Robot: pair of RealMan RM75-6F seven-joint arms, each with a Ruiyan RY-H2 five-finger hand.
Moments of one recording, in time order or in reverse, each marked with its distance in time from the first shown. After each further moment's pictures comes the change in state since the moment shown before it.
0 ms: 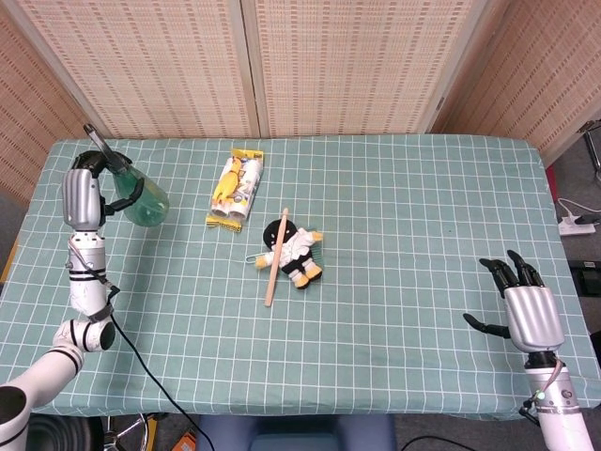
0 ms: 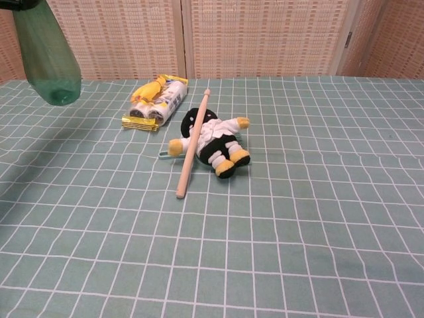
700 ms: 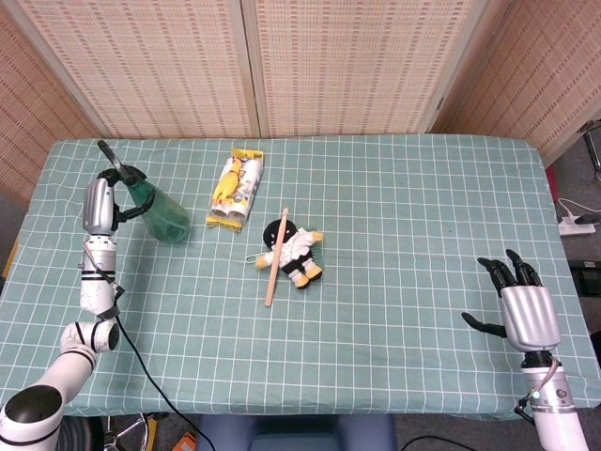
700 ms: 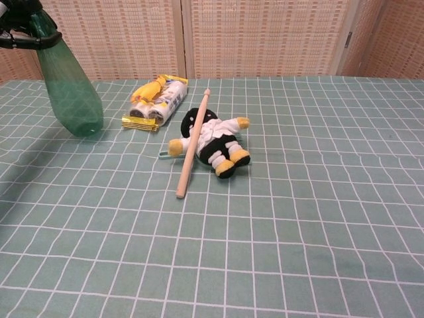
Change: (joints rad) left arm -0.033 -0.117 0.044 0.229 -0.013 -0.193 -0.238; right arm 0.001 -0.014 0.006 -0.011 0.007 0.007 -0.051
